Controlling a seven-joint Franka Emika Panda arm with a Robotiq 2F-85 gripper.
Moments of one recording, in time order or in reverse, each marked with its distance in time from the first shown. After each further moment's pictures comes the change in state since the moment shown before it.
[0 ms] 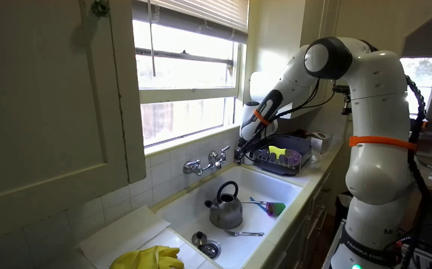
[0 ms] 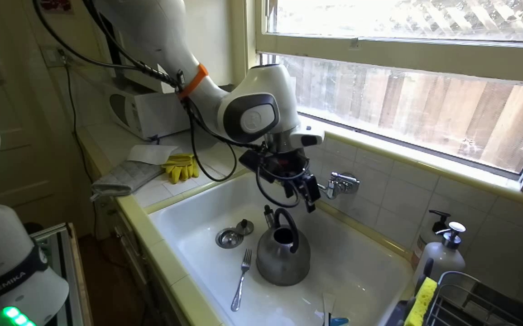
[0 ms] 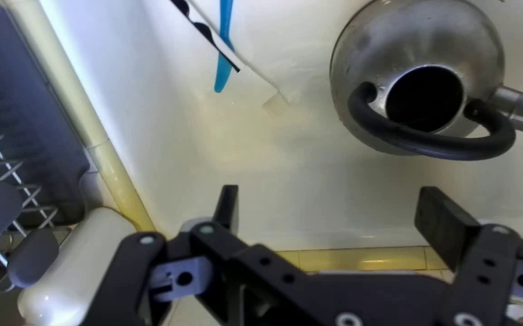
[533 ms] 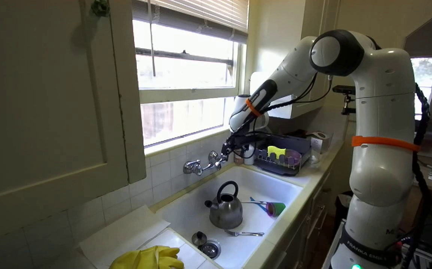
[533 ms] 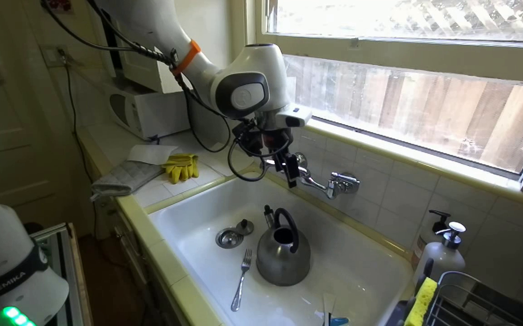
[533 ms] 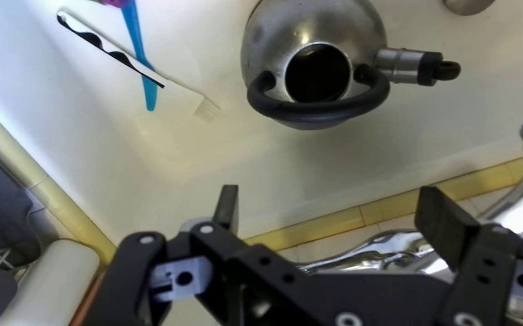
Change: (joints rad) arm 0.088 -0.063 0.033 0.019 0.180 -0.099 0.147
